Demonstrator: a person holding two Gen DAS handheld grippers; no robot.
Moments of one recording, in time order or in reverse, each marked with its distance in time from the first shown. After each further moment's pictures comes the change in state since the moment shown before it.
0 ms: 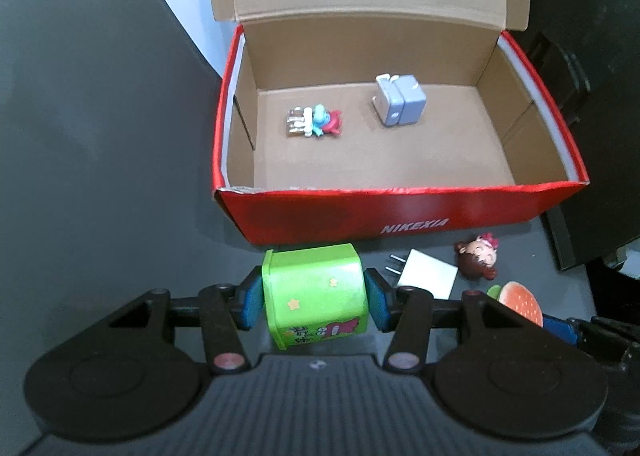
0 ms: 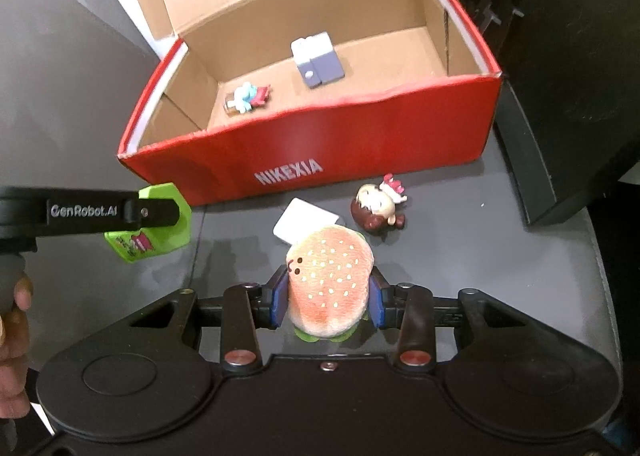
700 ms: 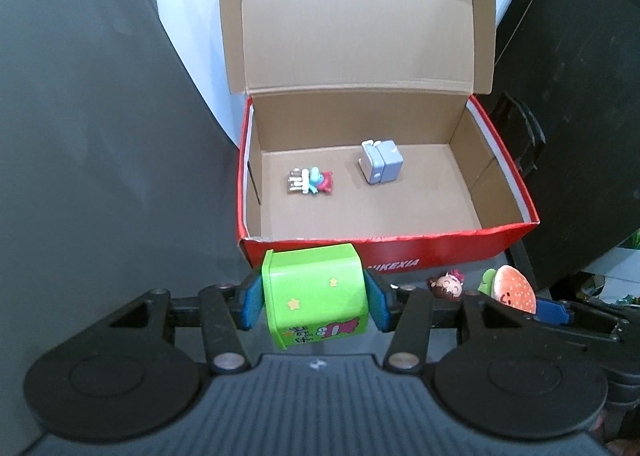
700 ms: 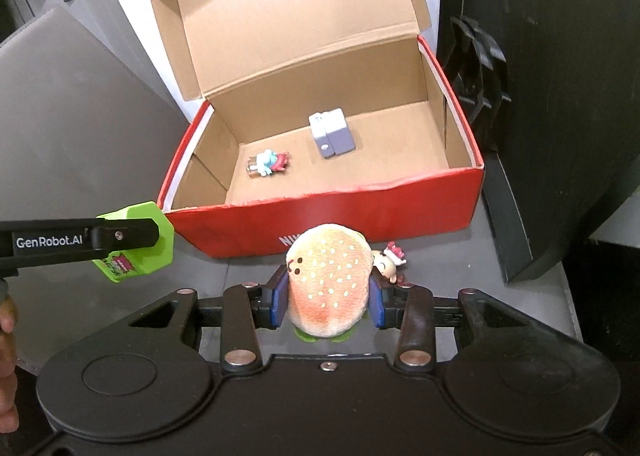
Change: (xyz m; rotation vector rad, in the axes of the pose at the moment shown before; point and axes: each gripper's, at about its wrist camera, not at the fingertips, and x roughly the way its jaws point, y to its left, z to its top) left arm -0.064 0.000 -0.002 0.002 -0.154 -0.029; right arm -0.048 0.012 0.014 -0.039 -0.150 0.006
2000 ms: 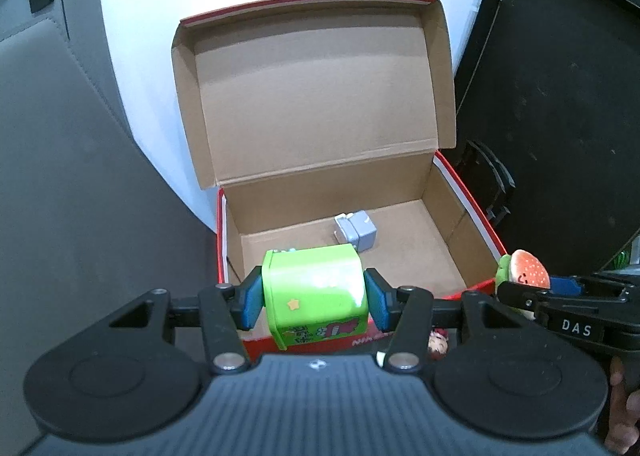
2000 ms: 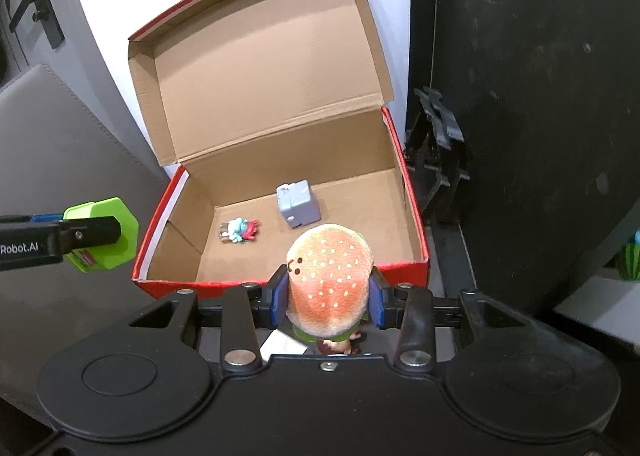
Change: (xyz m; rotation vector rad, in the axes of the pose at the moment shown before) left arm -0.013 -0.017 0.040 0.127 -0.151 -0.038; right arm -0.017 -0.033 0.041 -0.009 -0.128 -0.039
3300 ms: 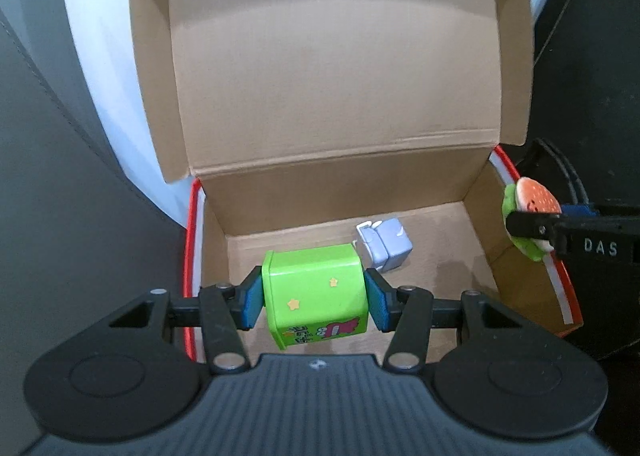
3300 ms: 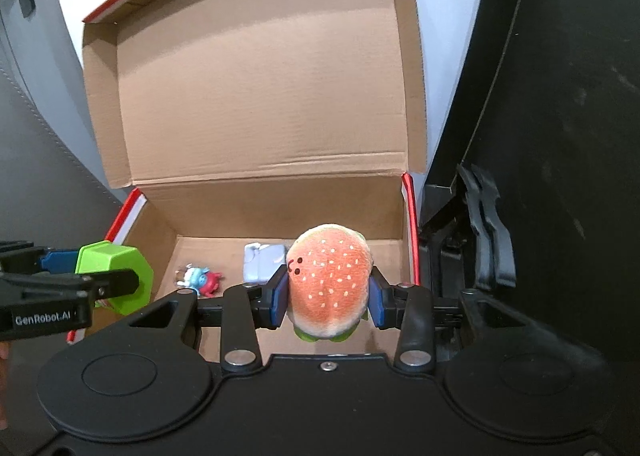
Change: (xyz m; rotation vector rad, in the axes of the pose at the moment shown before) left arm 0.121 0.019 0.028 -0.069 0.134 -0.012; right arm 0.102 -0.005 0.094 -0.158 0.075 -0.011
